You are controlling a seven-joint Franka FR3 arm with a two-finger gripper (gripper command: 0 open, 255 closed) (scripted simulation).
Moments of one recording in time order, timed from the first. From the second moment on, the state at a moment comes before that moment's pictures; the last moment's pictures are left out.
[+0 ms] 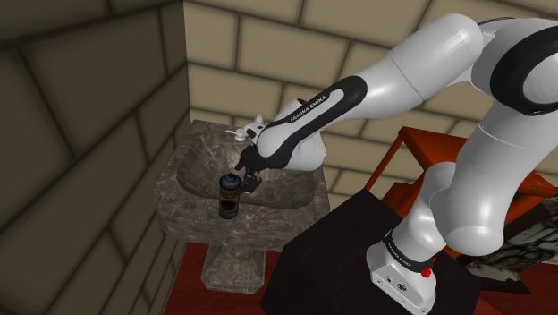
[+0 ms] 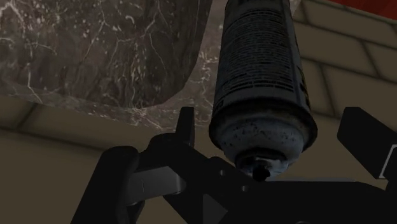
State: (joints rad) arm 0.56 0.14 0.07 -2.48 0.88 3.02 -1.34
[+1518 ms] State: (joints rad) arm 0.57 0.13 0.07 -2.48 0.87 3.02 -1.33
